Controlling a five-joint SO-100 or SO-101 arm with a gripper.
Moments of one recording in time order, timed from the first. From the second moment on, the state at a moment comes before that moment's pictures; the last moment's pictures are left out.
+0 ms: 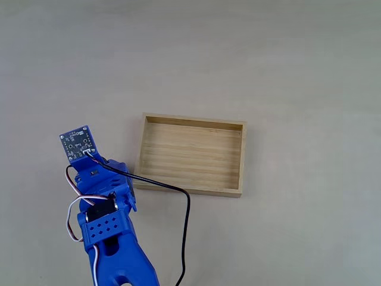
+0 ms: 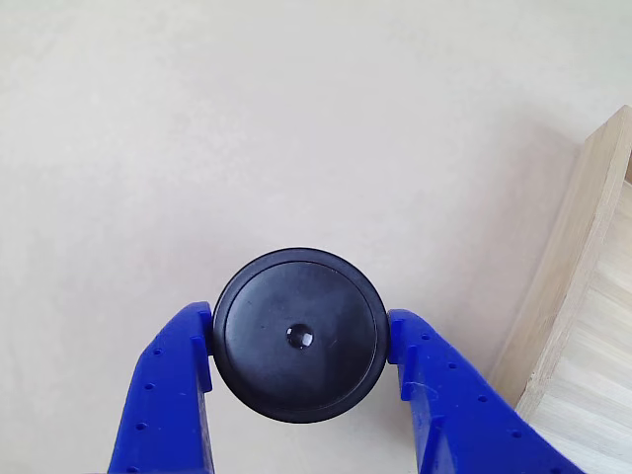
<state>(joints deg) -27.6 -3.6 34.1 28.8 2.9</state>
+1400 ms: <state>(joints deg) -8.5 -37.7 43.0 43.2 0.2</state>
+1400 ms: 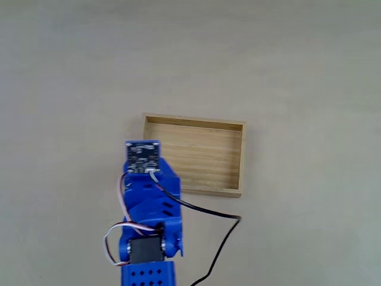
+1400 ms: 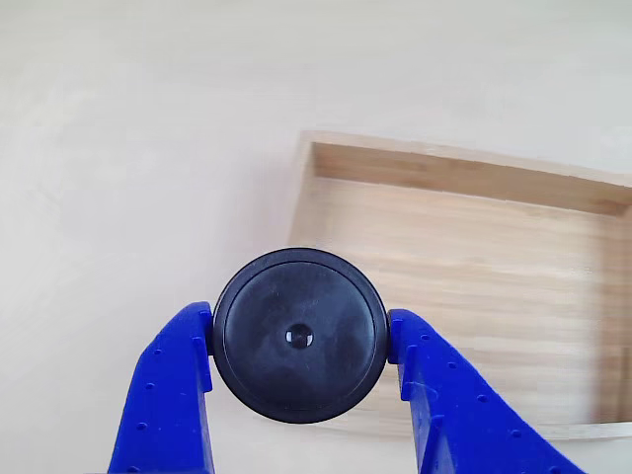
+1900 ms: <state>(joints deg) 2.5 -20.8 35.9 38.1 2.7</state>
